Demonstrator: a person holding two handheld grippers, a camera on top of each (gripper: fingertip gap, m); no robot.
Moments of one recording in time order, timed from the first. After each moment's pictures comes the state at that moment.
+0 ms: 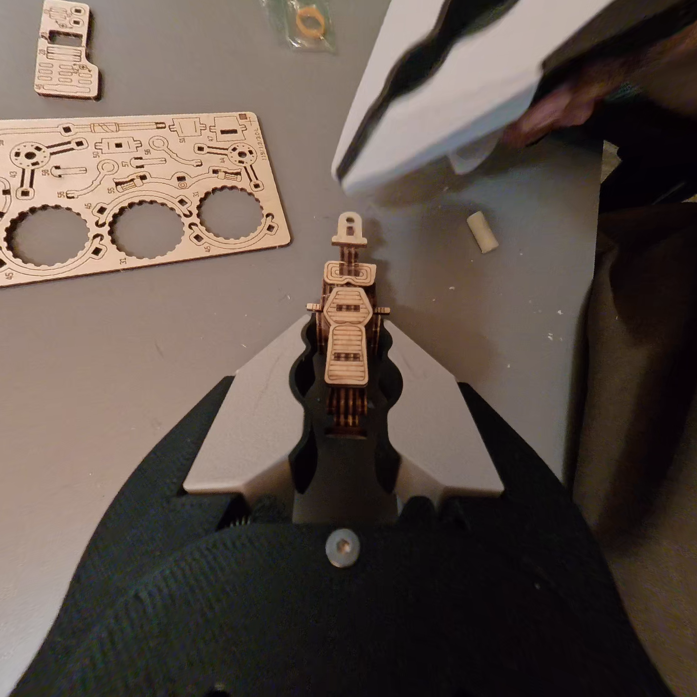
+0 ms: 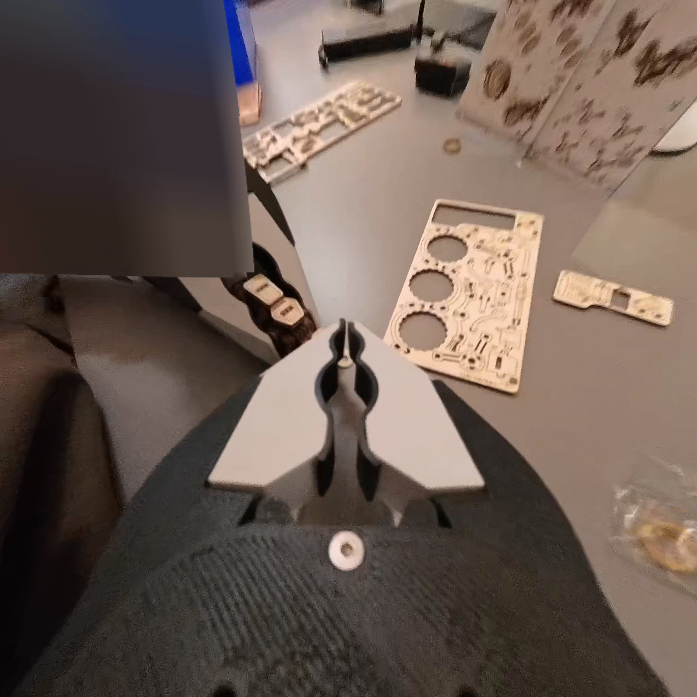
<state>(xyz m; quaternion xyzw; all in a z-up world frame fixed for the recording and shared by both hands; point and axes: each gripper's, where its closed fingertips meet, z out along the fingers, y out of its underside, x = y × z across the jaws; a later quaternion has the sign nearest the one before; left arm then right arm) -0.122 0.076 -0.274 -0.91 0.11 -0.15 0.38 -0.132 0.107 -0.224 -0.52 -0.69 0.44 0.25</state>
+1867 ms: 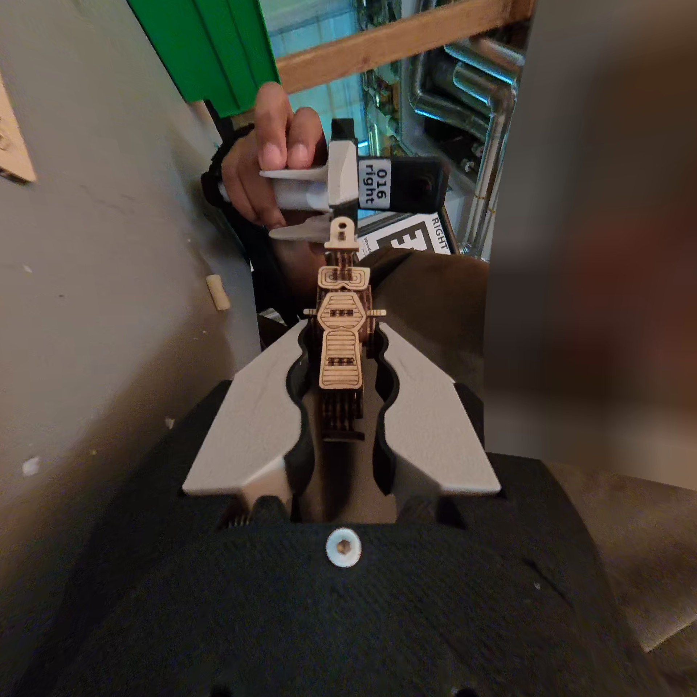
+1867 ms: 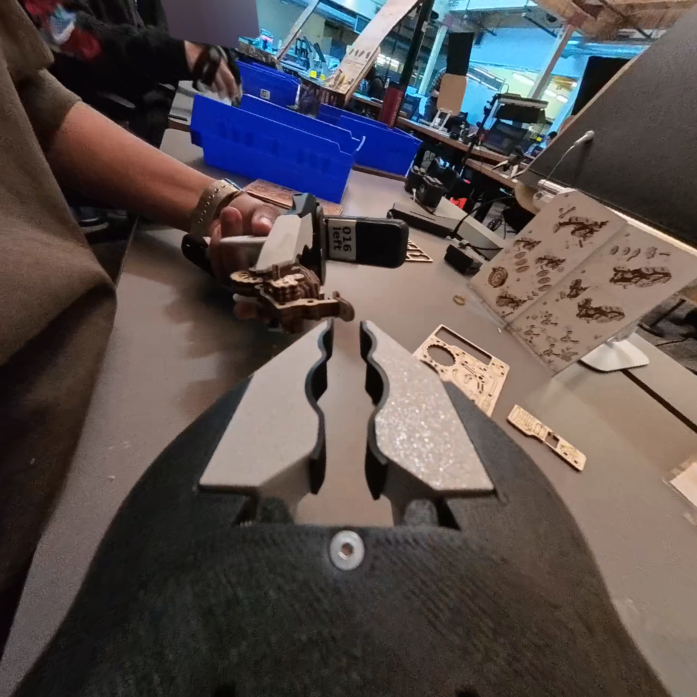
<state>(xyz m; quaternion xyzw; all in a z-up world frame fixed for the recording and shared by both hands) -0.079 0.057 -0.190 -0.63 -0.08 -0.71 0.29 -0.098 0.098 -0.179 -0.28 -0.71 0.52 0.39</state>
